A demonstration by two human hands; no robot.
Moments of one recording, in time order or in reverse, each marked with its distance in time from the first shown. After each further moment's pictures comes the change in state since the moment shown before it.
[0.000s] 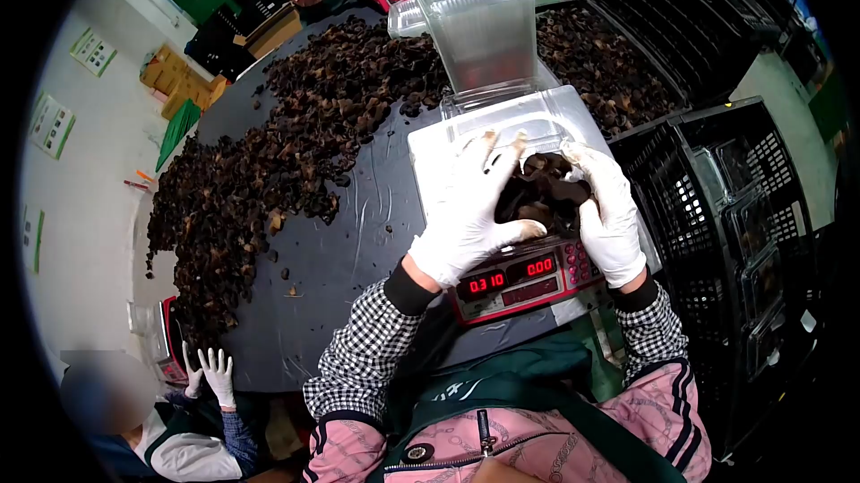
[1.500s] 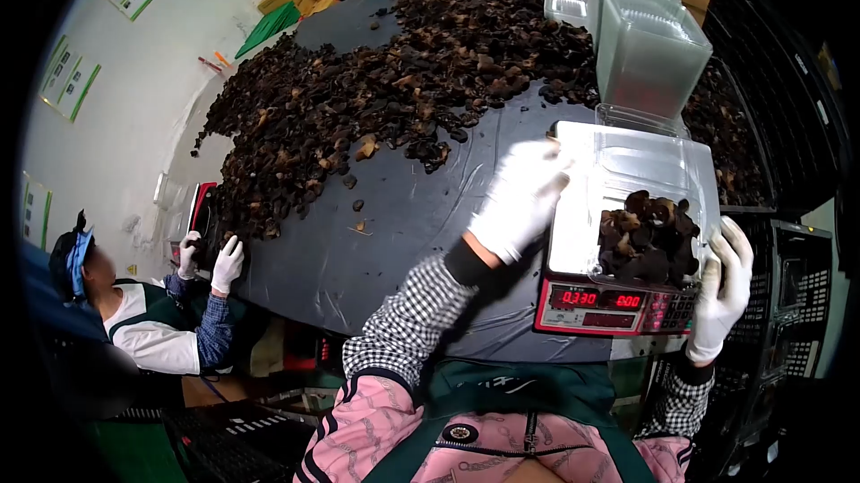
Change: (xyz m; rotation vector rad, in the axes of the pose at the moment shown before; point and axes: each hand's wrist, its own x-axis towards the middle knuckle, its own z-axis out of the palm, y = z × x) left_hand -0.062 -0.096 -0.015 0.193 0.392 -0.081; right_hand 0.001 -0.019 -0.015 -0.060 0.035 -0.019
